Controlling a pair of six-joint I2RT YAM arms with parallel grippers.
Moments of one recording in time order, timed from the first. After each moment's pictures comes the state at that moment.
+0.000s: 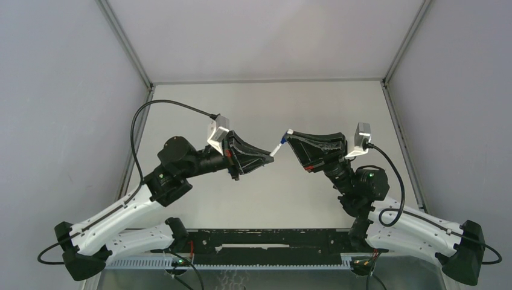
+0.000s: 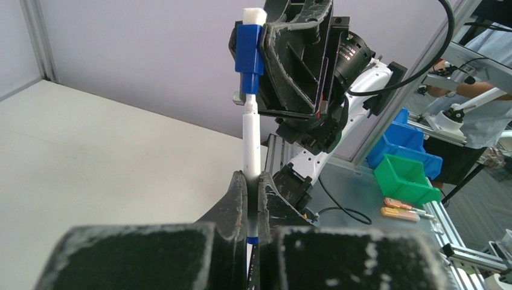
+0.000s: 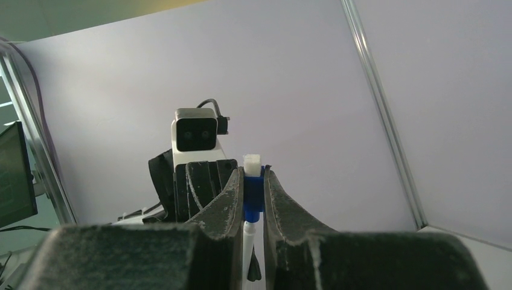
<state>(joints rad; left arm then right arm) -0.94 0.90 0.96 0.14 0.46 -0.37 0.98 0.80 0.58 0.98 0.00 0.49</state>
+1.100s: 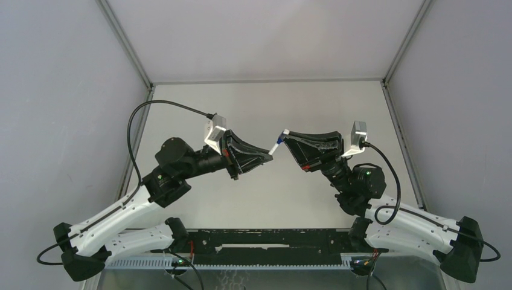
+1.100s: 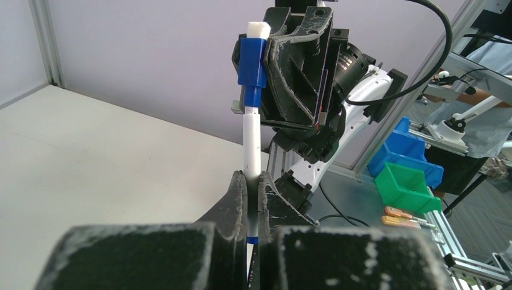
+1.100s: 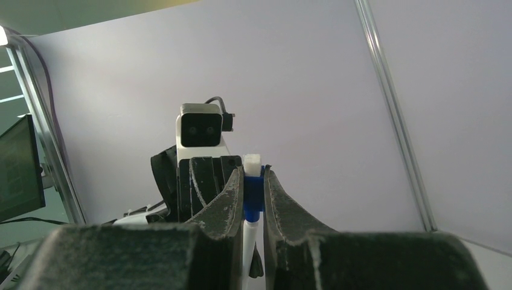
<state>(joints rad) -0.94 0.88 0.96 0.15 0.42 -0.38 0.98 0.84 0.60 1.01 -0.04 0.49</state>
